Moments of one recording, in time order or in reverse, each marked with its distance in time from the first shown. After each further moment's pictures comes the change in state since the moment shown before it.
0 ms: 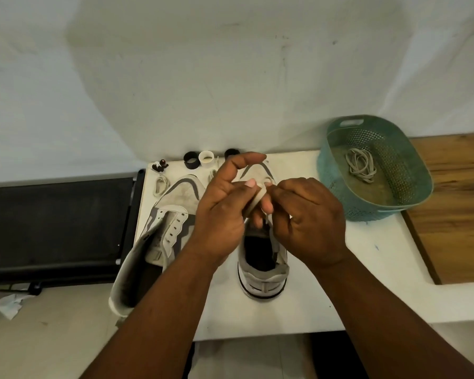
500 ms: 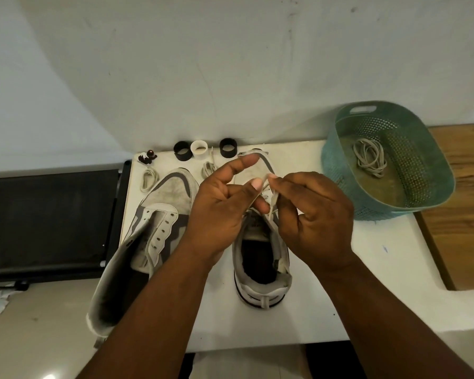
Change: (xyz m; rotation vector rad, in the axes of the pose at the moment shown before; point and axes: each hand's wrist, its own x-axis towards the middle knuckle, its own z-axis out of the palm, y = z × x) left_hand 0.024 -0.031 -0.010 0.005 0.083 -0.125; right_hand 0.000 0.012 0.017 0.082 0.084 0.105
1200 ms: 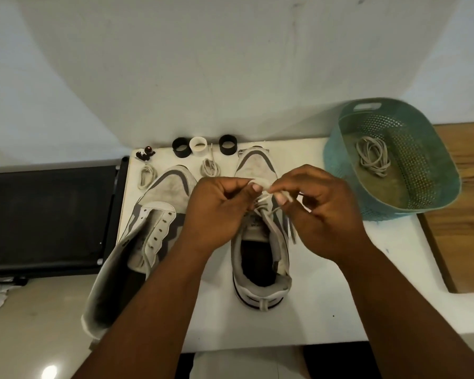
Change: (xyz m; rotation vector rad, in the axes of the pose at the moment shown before) left_hand 0.015 -0.017 -0.015 0.451 0.085 0.101; right_hand 0.016 0.015 -0.017 0.446 -0.378 0.277
